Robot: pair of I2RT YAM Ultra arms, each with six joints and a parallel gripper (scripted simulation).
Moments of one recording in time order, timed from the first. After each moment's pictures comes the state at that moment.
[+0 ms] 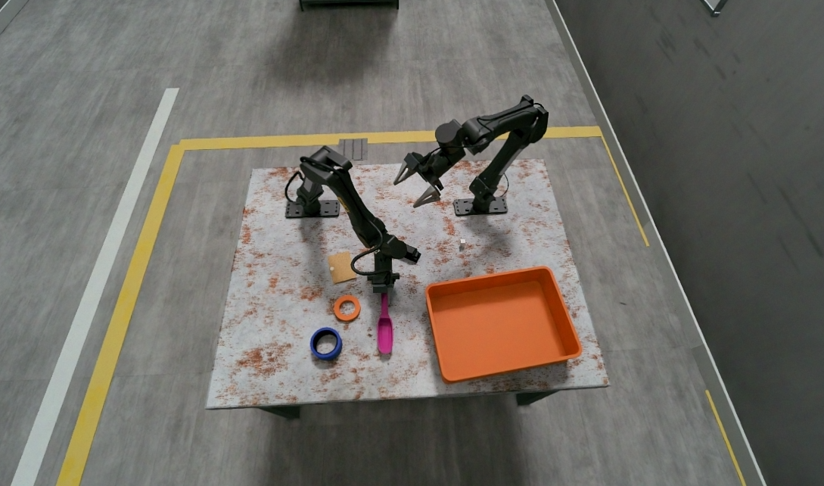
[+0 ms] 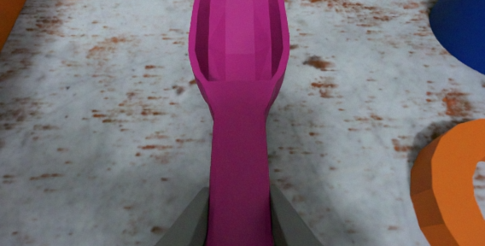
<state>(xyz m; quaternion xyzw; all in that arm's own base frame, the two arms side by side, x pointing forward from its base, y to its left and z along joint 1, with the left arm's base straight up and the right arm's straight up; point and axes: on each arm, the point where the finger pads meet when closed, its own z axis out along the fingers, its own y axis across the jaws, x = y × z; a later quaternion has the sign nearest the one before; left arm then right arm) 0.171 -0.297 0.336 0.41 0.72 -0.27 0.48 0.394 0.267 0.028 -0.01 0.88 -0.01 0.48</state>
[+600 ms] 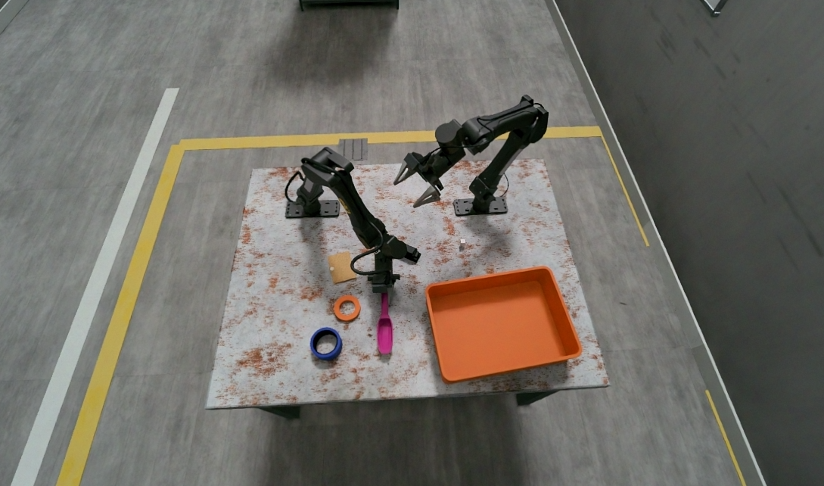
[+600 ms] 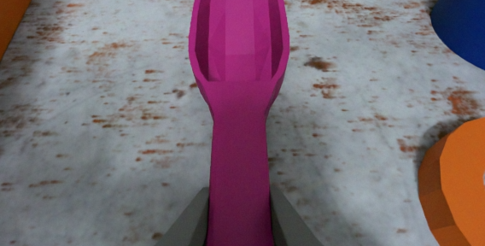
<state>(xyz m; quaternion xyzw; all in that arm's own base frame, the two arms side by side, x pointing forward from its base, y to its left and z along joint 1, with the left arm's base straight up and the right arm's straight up) 0.171 -0.297 0.336 0.41 0.72 -0.27 0.48 0.396 0.268 0.026 0.00 0.87 -0.01 0.49</state>
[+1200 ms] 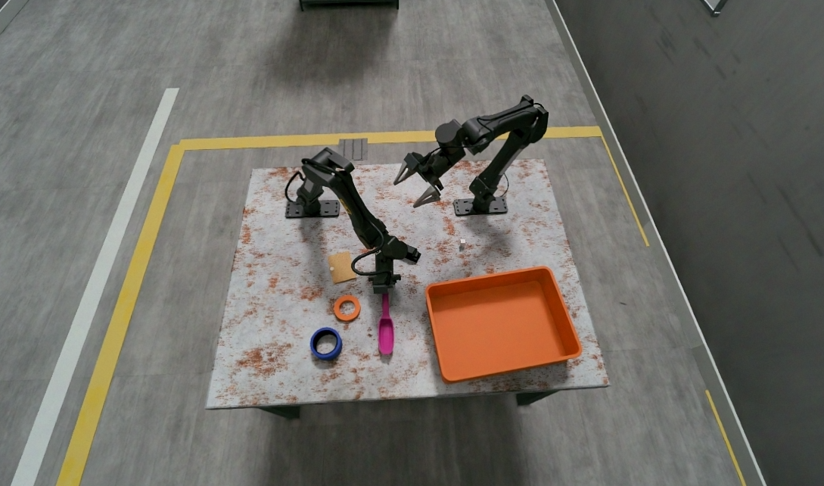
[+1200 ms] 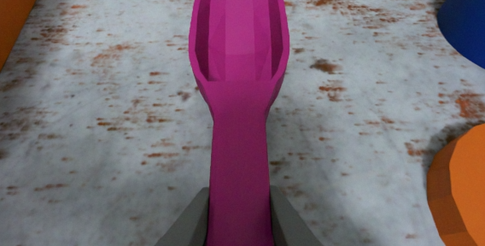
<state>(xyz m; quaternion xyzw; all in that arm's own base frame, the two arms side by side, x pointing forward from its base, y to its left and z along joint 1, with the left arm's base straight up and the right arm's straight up) 0.171 -0.297 0.336 0.41 0.72 -0.27 0.48 0.398 0.271 0.026 -0.01 0.87 -0.01 0.49</state>
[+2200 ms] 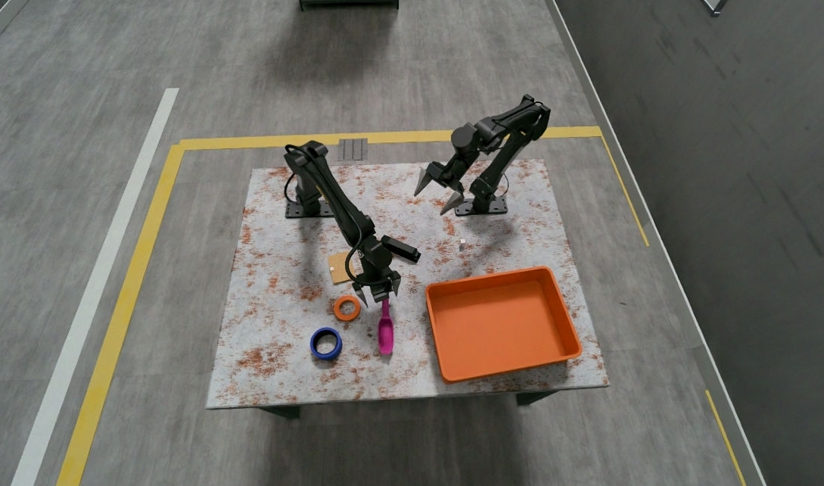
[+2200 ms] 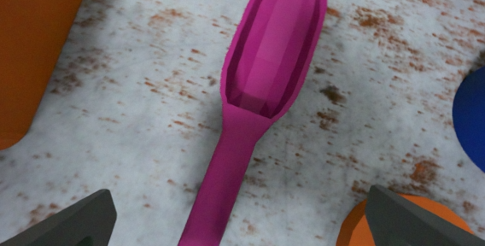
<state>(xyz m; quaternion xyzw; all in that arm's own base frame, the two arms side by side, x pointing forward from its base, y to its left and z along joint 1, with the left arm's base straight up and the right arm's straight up) 0.198 -0.233 0.321 0.33 0.77 -0.22 0.51 0.404 0.261 0.085 -0.19 0.93 0.04 0.32</state>
